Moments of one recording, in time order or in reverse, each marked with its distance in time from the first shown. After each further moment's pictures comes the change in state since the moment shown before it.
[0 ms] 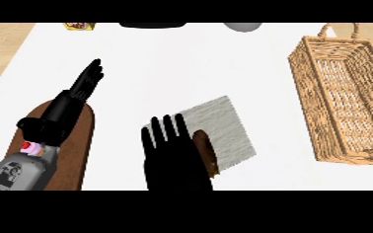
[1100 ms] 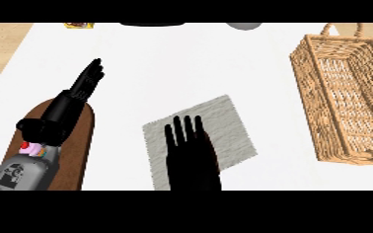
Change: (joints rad) left arm 0.018 -0.069 0.073 -0.012 -0.073 -0.061 0.018; right arm 0.193 -0.019 0.029 0.092 0.302 -0.076 -0.111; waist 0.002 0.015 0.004
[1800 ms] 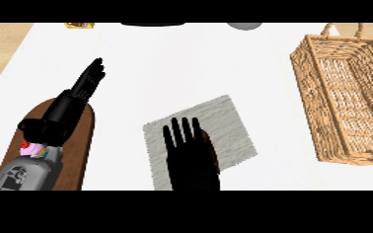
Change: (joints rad) left arm 0.015 -0.083 0.076 -0.034 -0.091 -0.064 0.048; right arm 0.086 0.034 -0.031 0.046 0.102 -0.095 -0.132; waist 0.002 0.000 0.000
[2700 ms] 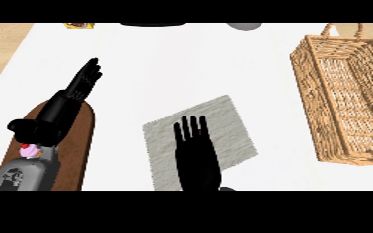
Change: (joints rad) left arm 0.018 -0.065 0.103 -0.009 -0.054 -0.106 0.006; right arm 0.031 0.002 -0.025 0.127 0.115 -0.017 -0.054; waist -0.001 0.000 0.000
